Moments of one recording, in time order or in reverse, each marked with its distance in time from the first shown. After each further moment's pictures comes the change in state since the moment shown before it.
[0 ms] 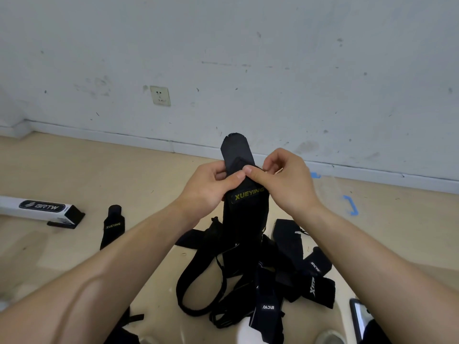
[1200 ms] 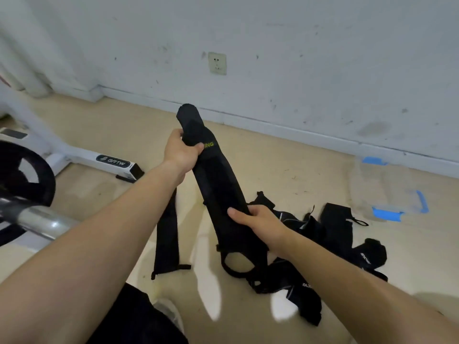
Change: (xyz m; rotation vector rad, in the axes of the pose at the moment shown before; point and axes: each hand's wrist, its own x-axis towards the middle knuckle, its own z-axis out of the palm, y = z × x) left_hand -0.007 -0.054 -0.151 0.215 0.678 -0.220; right_hand -0.086 0.055 0.134 0.400 -0.825 0.490
